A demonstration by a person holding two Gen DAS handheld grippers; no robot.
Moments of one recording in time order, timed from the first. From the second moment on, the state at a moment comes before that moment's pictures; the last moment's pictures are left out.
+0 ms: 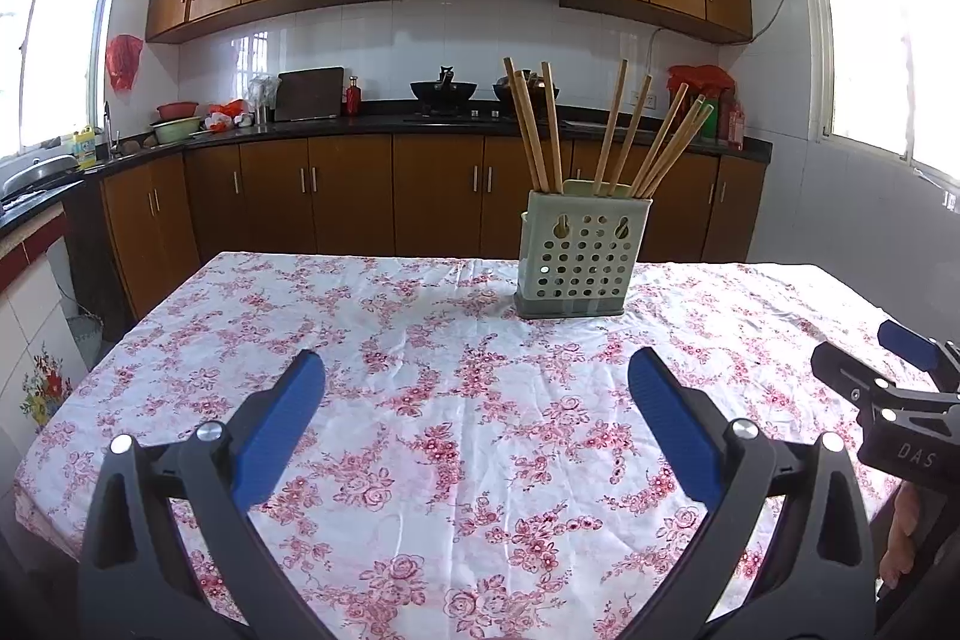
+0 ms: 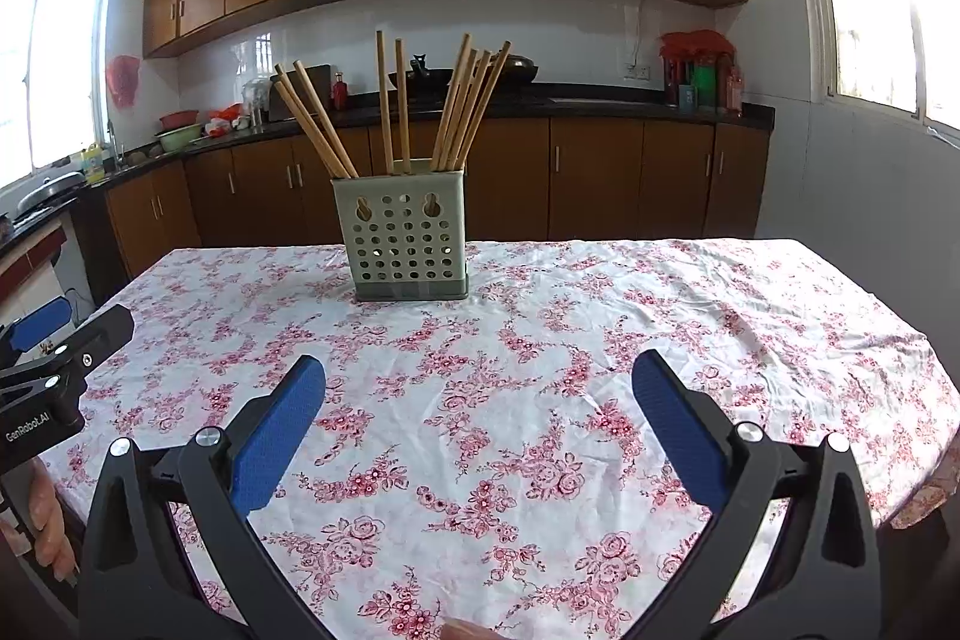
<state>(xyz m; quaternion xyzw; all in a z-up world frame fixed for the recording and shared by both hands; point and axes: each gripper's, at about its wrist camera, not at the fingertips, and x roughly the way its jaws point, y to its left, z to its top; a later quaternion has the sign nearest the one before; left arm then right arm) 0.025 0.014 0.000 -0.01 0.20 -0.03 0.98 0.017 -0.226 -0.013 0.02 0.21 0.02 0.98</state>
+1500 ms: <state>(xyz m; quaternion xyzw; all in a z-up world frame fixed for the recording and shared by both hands) 0.023 0.009 0.001 0.00 0.20 -0.02 0.98 0.017 -0.229 -0.013 0.02 0.22 0.02 0.98</state>
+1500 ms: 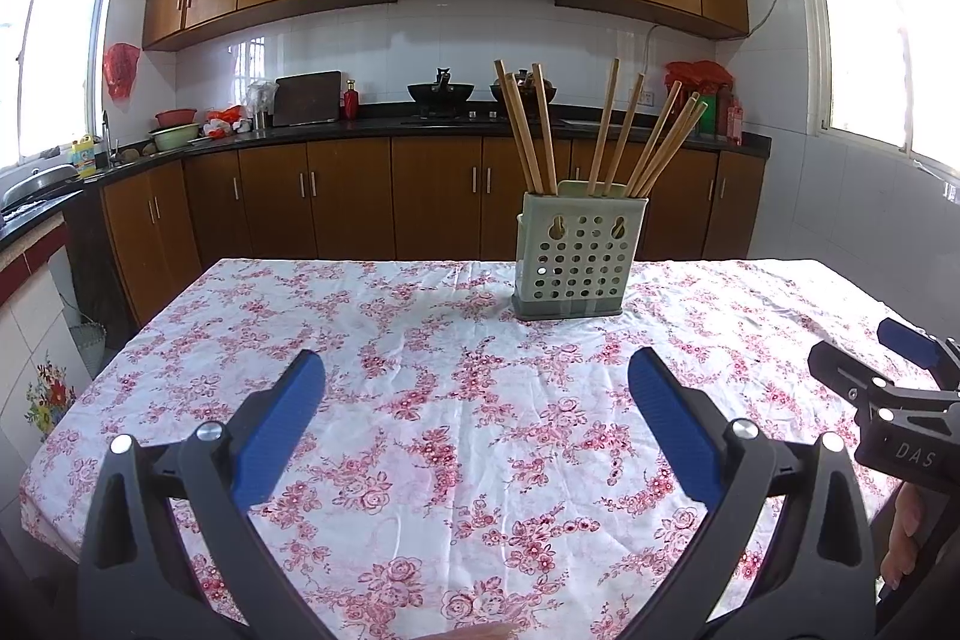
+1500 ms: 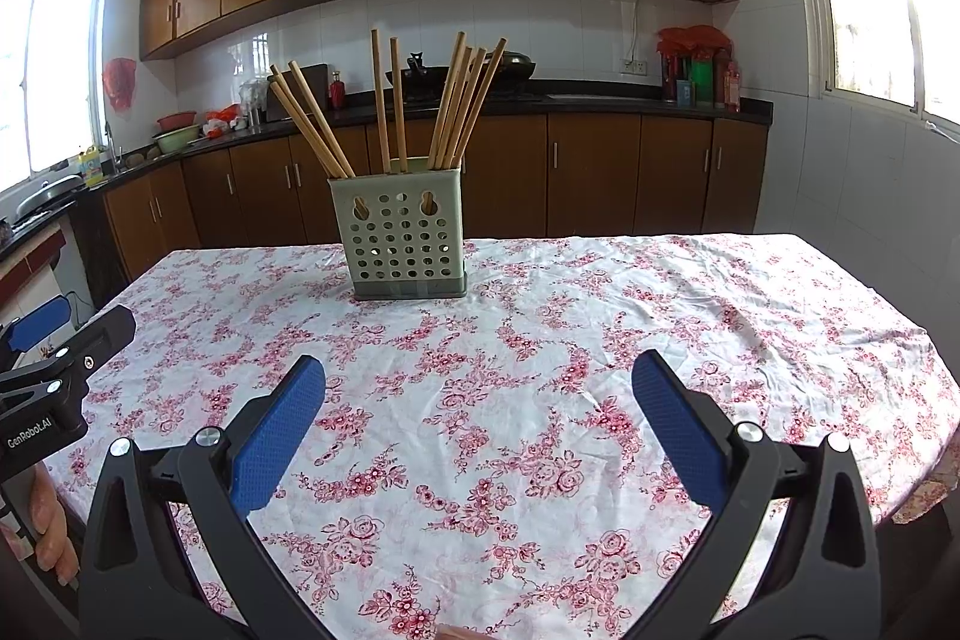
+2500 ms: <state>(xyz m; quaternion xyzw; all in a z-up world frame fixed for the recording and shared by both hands) 0.024 0.011 -0.002 0.00 0.20 -0.02 0.98 0.017 -0.229 -0.013 0.02 0.22 0.02 0.98</state>
